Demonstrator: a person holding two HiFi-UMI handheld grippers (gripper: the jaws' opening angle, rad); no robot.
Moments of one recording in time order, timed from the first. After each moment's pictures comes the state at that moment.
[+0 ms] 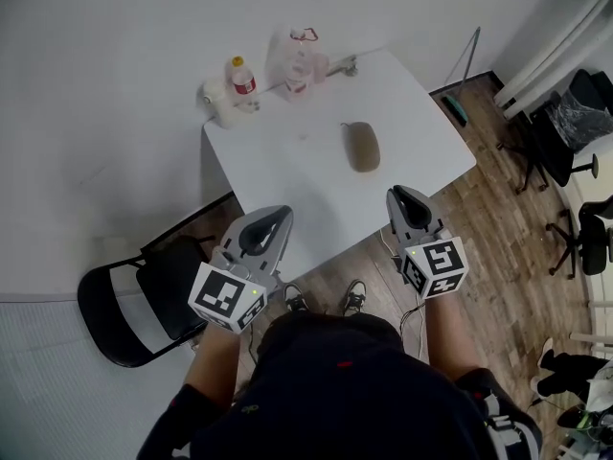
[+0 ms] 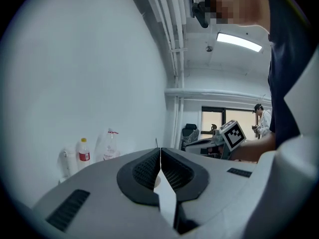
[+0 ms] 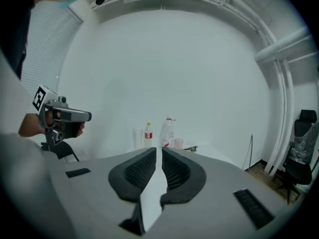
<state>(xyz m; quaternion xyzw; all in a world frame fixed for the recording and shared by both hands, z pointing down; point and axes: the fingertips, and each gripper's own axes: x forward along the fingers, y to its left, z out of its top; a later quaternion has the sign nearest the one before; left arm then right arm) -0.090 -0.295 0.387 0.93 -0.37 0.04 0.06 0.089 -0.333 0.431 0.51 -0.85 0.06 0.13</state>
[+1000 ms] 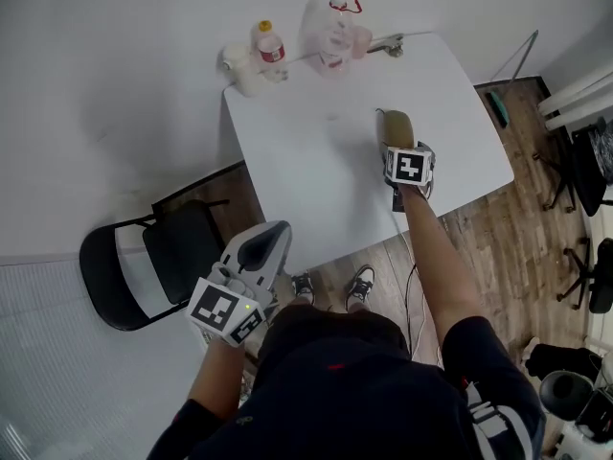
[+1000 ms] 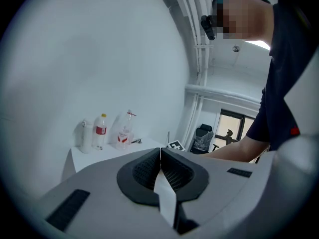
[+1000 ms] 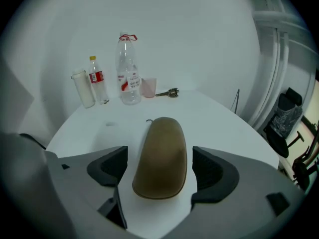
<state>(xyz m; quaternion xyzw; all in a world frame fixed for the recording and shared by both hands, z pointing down) -0.110 -0.299 0.451 0.87 -0.45 0.04 0.18 0.125 -0.540 0.686 0.58 -0.71 0.24 0.32</state>
